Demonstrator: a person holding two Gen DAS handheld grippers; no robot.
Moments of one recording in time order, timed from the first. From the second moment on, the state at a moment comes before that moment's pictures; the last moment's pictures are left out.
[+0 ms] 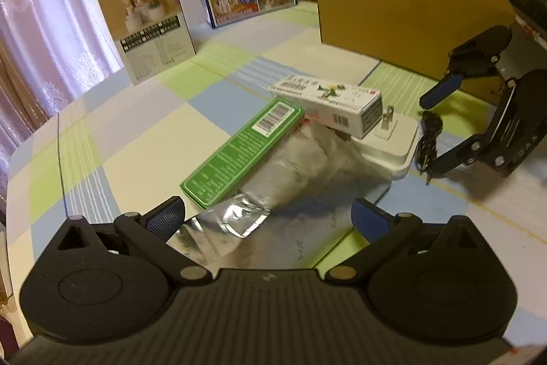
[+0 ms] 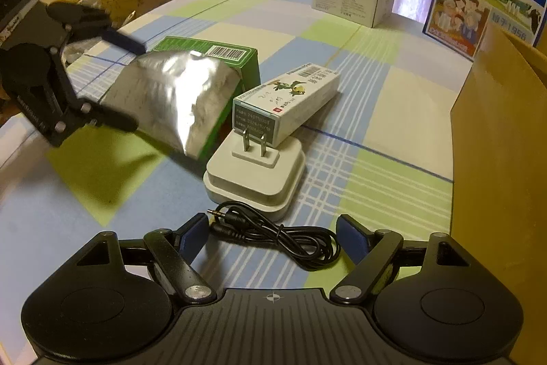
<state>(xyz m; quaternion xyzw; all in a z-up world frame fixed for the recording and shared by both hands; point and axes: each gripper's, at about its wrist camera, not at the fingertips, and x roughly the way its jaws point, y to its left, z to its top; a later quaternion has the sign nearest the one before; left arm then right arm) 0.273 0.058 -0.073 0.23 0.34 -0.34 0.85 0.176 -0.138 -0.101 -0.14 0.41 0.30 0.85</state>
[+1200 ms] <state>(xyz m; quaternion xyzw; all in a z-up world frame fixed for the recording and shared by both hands) 0.285 0.069 -0.065 0.18 0.35 -0.36 0.85 0.166 -0.128 -0.100 -0.14 0.43 0.34 0.82</state>
